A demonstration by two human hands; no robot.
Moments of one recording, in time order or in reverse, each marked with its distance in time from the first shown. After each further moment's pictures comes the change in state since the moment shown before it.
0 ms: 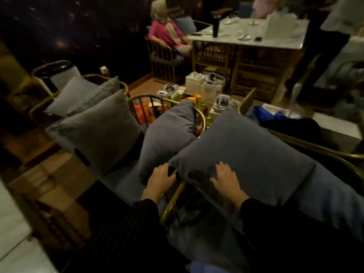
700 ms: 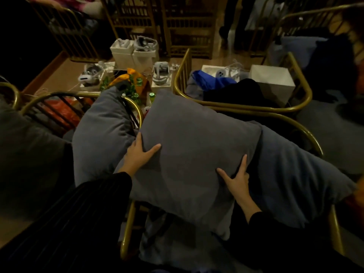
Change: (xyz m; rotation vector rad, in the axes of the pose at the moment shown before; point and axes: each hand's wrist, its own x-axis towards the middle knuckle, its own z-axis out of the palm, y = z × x) left_hand 0.198 0.114 0.075 -0.078 -0.216 0.021; right_hand -0.022 0.164 0.002 0.915 0.386 0.874
